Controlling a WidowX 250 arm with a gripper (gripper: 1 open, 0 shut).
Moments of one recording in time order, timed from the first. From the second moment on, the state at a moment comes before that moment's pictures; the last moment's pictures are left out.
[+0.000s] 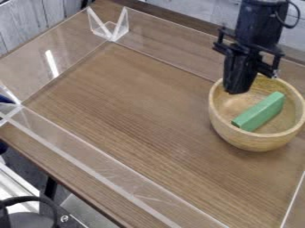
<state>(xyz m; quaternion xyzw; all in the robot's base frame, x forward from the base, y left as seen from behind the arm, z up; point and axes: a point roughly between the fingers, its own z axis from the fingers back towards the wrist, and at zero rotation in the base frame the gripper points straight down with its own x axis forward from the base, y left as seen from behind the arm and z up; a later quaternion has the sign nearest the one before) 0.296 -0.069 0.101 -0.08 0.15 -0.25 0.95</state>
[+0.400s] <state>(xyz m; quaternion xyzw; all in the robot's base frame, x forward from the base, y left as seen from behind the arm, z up) 0.299 -0.069 0.086 -0.11 0.16 -0.24 0.95</state>
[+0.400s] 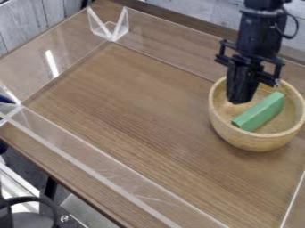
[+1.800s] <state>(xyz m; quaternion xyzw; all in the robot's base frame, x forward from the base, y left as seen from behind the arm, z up) 0.300 -0.069 0.107 -0.12 0.16 -0.21 0.96</state>
